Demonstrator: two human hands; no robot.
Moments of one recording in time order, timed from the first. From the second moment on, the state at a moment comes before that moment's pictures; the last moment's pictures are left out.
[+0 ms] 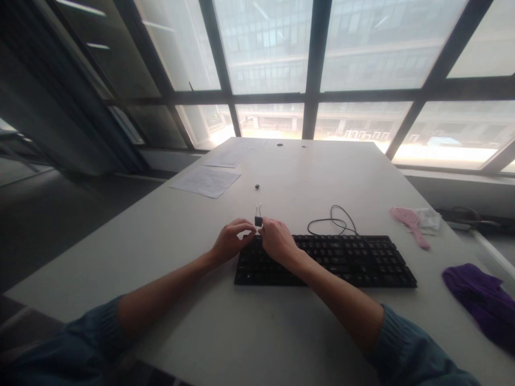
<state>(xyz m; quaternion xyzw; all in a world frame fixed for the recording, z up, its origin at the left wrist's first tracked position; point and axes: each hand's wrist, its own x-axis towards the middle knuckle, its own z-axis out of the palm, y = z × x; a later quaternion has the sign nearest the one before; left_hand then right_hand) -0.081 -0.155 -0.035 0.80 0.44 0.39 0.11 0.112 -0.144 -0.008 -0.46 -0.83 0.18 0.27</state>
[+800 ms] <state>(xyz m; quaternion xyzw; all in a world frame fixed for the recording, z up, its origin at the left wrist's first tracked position) -0.081 -0.159 -0.033 0.77 0.41 0.41 0.25 0.121 -0.145 -0.019 -0.39 -0.85 0.17 0.29</state>
